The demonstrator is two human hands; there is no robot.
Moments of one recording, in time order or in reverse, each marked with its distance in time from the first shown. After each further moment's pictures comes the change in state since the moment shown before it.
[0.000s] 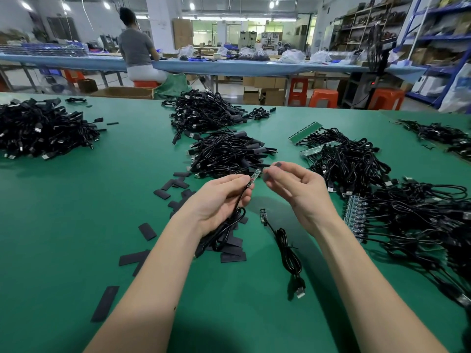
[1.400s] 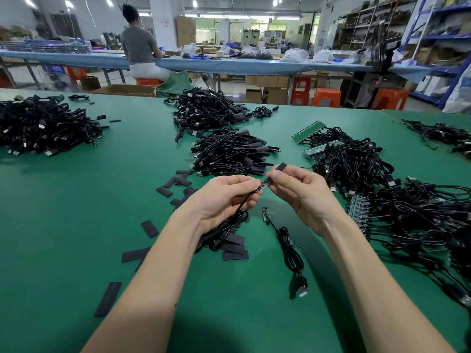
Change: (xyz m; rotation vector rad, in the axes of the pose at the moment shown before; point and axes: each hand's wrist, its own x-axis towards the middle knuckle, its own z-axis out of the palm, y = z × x) left_hand -0.010 0.005 0.003 0.151 -0.085 -0.035; right_hand -0.003 -0.005 -0.005 0.023 -0.125 0.101
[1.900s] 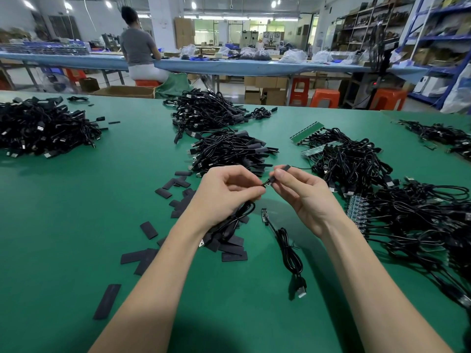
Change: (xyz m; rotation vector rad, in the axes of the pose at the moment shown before) left_hand -0.003 -0.002 0.001 0.535 0.092 0.457; right_hand 0.000 0.001 -0.005 0.065 0.061 0.013
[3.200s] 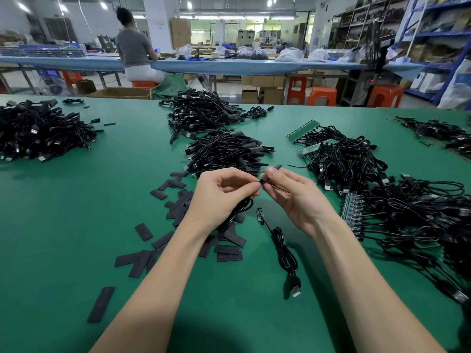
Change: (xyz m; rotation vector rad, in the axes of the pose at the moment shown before) left_hand -0.001 -0.011 0.014 -0.154 0.100 0.080; right_hand -0.002 0.000 0.005 0.079 -0.040 0.083
